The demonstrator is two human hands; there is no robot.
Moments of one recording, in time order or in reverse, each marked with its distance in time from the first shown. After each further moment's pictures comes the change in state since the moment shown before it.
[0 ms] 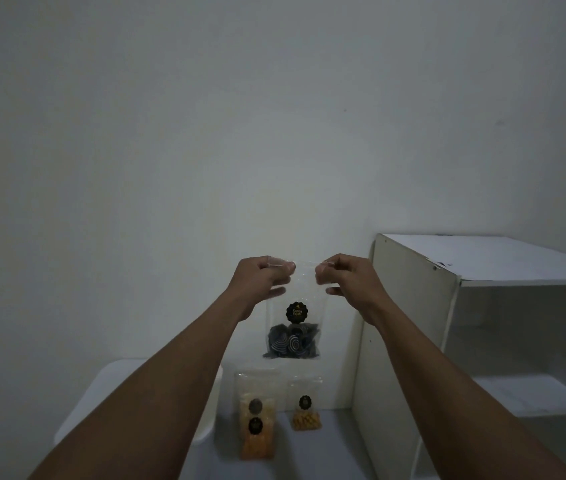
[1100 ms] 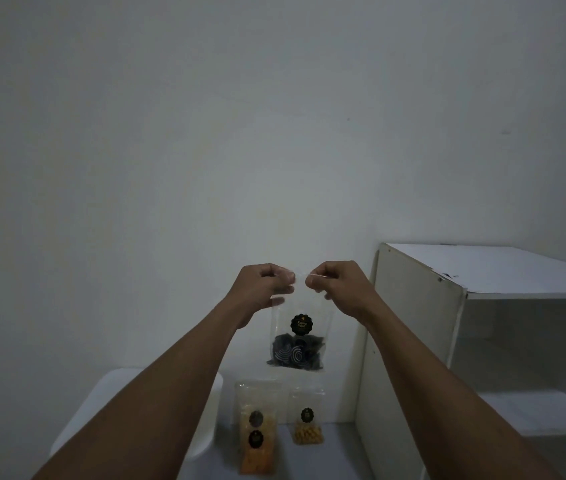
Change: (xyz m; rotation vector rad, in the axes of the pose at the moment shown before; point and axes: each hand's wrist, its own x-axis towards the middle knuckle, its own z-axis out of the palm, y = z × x) left_hand 0.004 0.003 -0.003 0.076 -0.055 0.018; right_hand 0.016 -0.005 0.008 -0.285 -0.067 -0.091
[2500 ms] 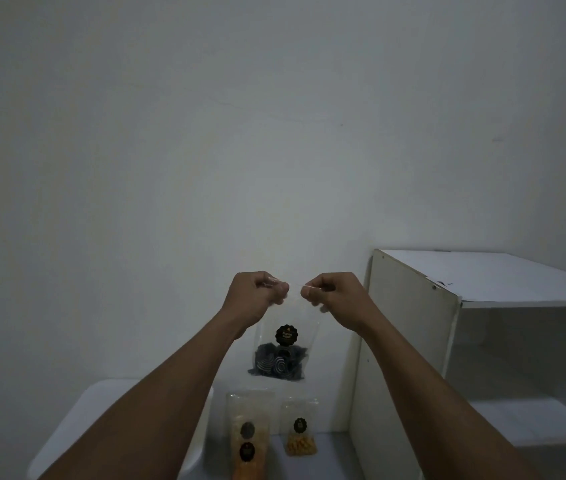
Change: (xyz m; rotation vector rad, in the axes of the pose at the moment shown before) left_hand 0.011 -0.010 0.006 0.120 0.117 0.116; right_hand 0.002 0.013 -0.005 -0.042 -0.026 0.003
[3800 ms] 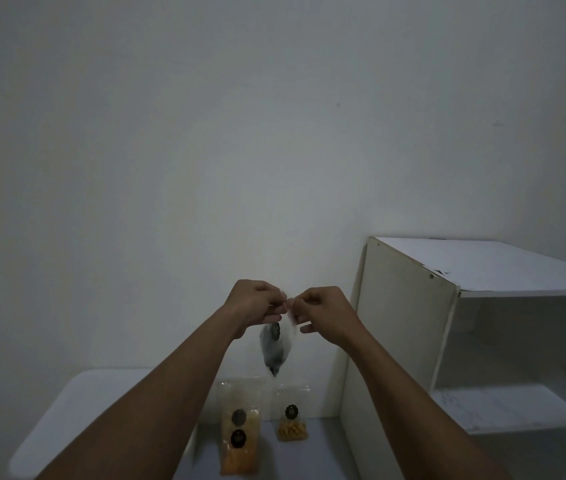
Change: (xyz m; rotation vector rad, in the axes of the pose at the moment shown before) left_hand 0.005 -0.020 0.016 -0.065 -0.077 -0.340; right_hand -0.015 0.024 0.031 0.098 -0.010 0.175
